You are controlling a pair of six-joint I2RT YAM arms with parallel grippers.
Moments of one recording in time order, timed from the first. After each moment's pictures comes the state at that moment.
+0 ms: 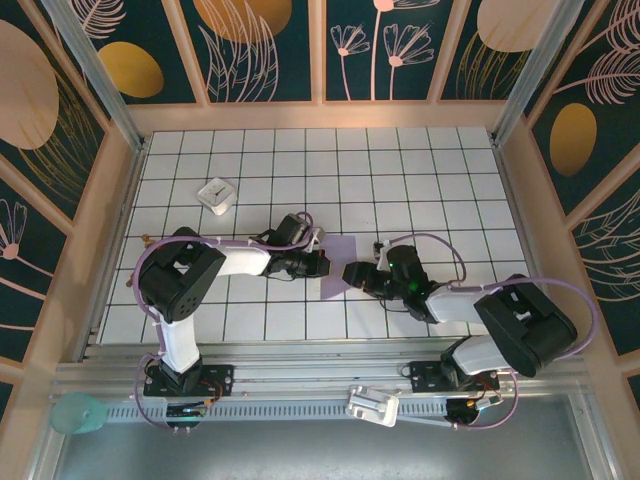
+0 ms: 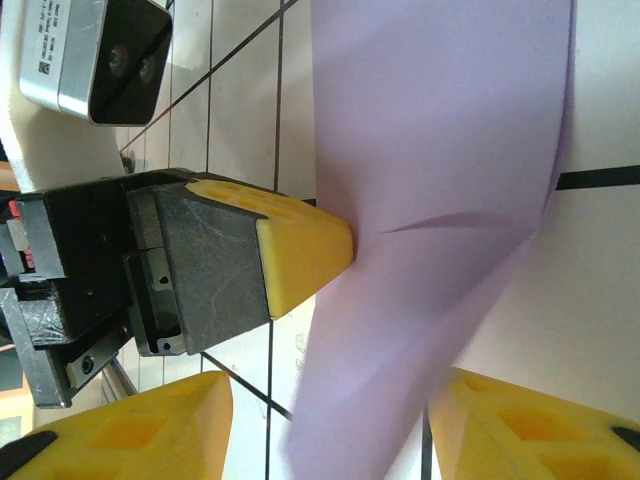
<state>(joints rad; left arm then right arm) -0.69 1.88 0.91 0.03 0.47 -0.65 0.61 1.39 0.29 0.53 -0.40 0.95</state>
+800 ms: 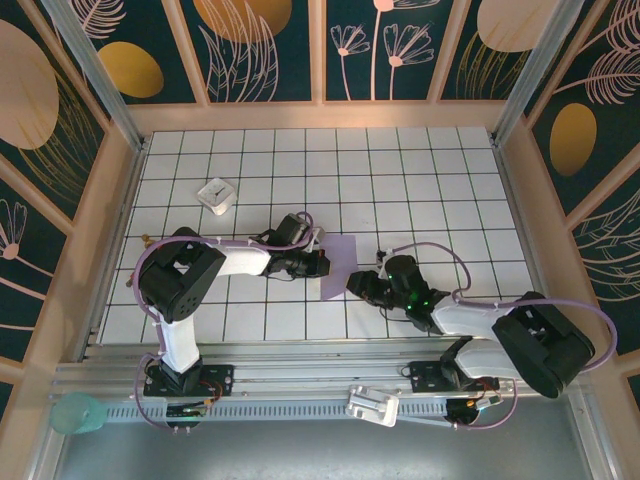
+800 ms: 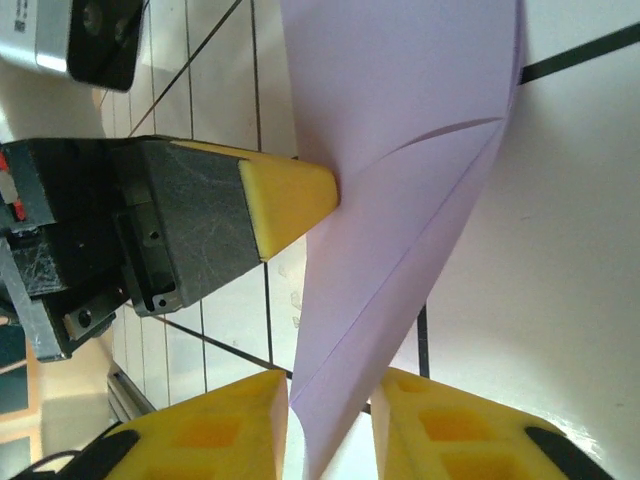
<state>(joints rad) -0.69 1.88 0.91 0.03 0.47 -0.65 0.71 1.25 0.25 0.42 -0.27 1.08</state>
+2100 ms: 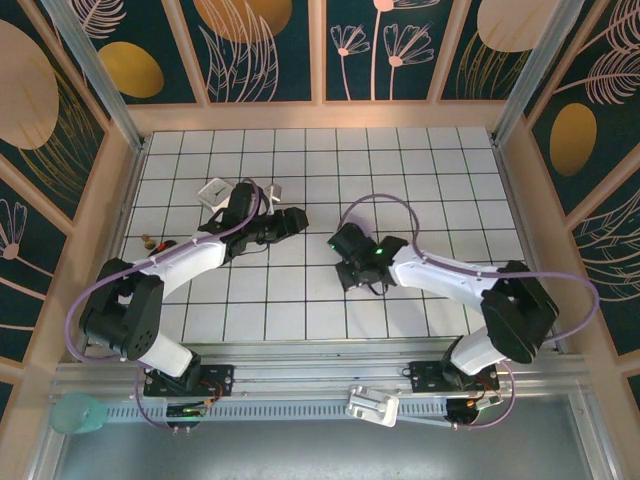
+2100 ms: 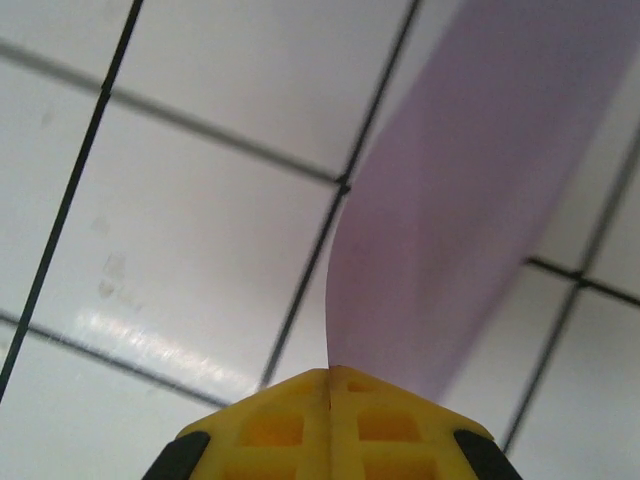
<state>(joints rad) -0.47 1.54 0.88 0.00 0.45 -0.82 0.92 1.50 0.95 -0.63 0.15 0.42</state>
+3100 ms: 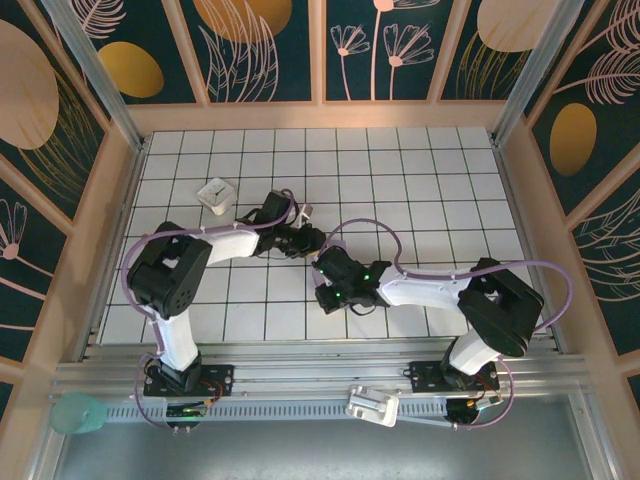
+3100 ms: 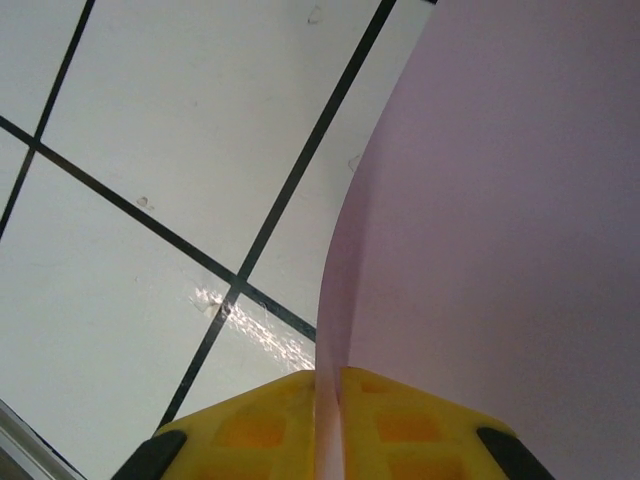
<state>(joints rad) -0.55 1.91 1.05 -0.03 0.62 -0.77 1.01 1.56 0.80 -0.27 -0.05 0.50</state>
